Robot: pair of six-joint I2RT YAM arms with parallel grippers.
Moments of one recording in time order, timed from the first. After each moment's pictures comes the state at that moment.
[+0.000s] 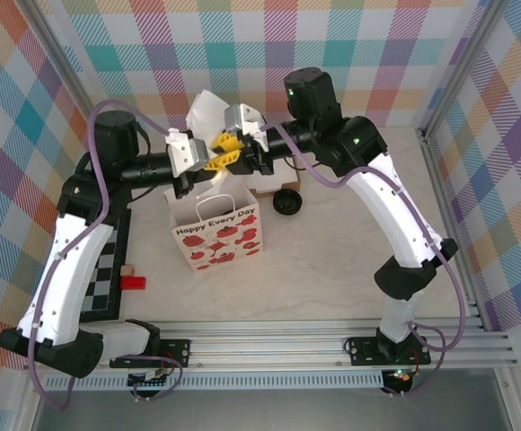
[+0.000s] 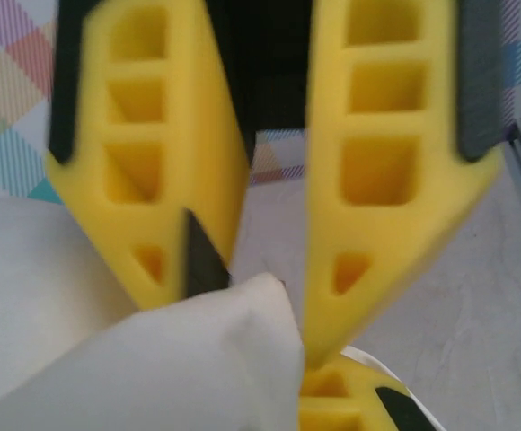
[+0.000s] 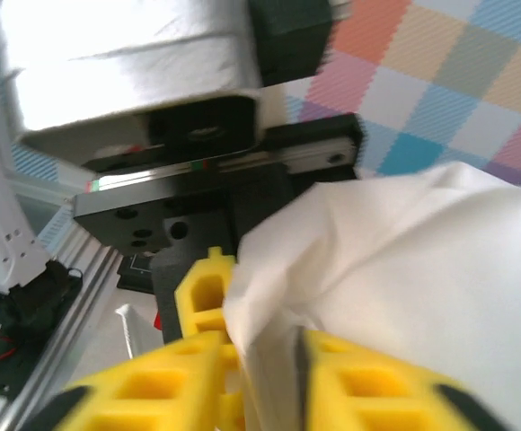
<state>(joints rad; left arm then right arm) -0.31 1.23 1.64 -0.77 0.79 0.70 0.76 1.84 2.44 -0.97 -0.76 -0.59</state>
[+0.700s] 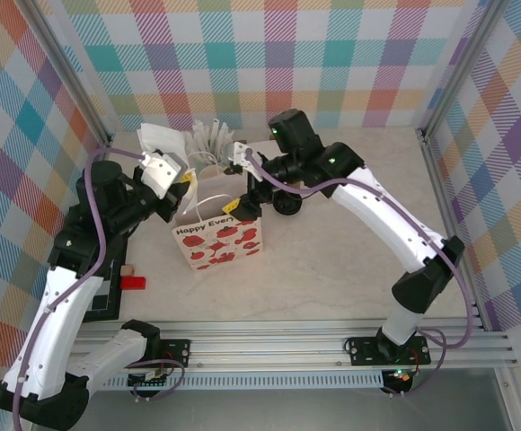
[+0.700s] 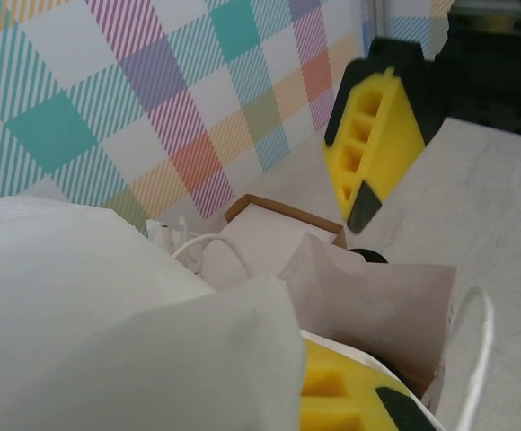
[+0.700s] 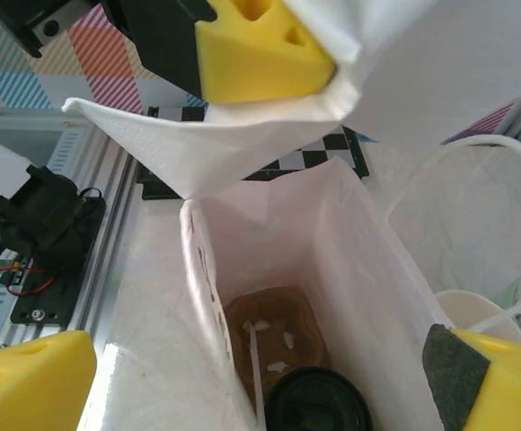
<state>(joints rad) -0.31 0.94 1.28 -0.62 0.29 0.38 0.78 1.73 1.94 -0.86 -0.67 -0.53</state>
